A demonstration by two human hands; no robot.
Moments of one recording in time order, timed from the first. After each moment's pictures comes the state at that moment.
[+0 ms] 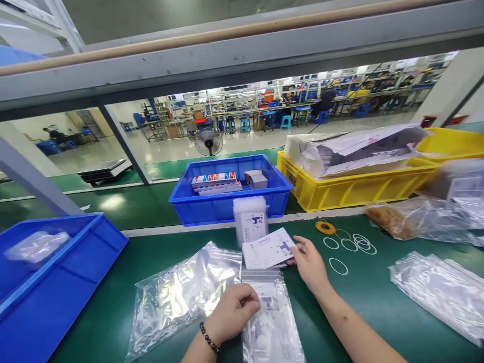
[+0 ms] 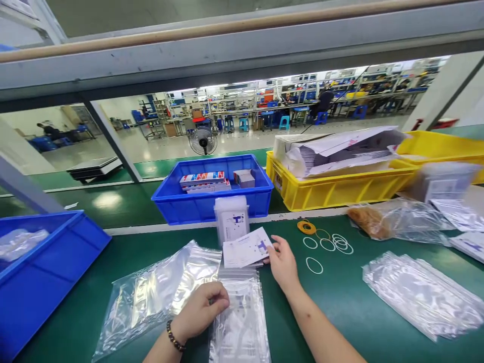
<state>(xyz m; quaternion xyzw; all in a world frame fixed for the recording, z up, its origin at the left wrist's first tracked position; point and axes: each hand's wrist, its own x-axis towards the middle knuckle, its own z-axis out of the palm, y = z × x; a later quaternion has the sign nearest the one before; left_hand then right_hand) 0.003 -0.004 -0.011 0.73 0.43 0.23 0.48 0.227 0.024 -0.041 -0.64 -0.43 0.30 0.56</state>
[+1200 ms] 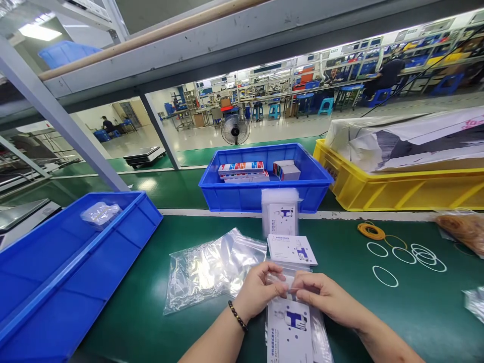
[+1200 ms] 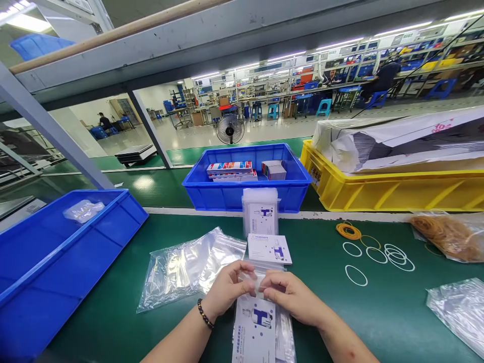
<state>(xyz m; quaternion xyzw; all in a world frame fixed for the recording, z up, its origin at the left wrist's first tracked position) 0.012 -0.004 -0.018 0.50 0.41 0.37 0.67 0.194 -0.013 -0.003 -0.41 -0.68 0.54 0.27</state>
